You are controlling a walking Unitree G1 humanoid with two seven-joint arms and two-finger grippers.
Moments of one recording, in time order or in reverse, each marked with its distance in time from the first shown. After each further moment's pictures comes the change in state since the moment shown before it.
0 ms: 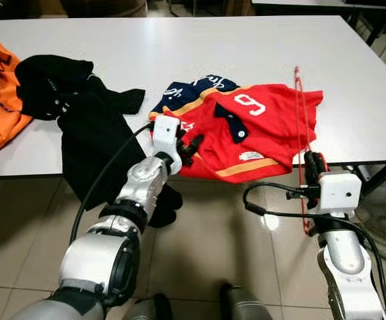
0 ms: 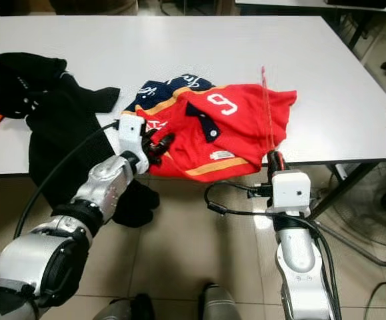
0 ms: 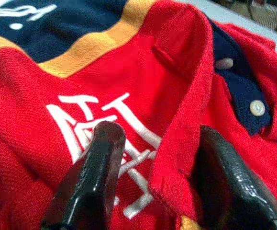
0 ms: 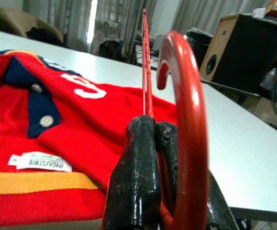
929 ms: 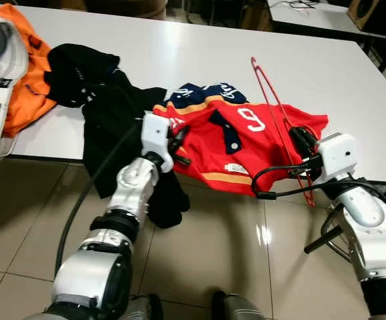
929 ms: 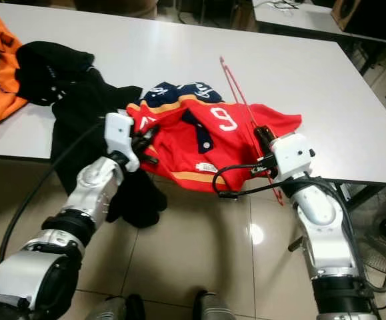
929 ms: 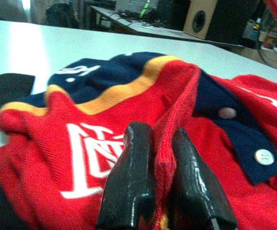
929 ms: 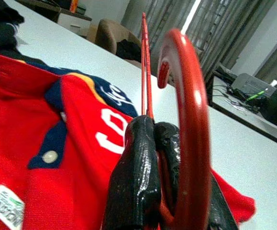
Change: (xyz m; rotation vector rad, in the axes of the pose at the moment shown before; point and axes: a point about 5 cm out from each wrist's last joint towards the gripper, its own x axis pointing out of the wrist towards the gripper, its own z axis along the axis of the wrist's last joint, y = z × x) left arm -0.009 0.003 0.008 0.118 -0.109 -0.012; right arm 0.054 -0.022 0.016 -0.067 -0.046 0.327
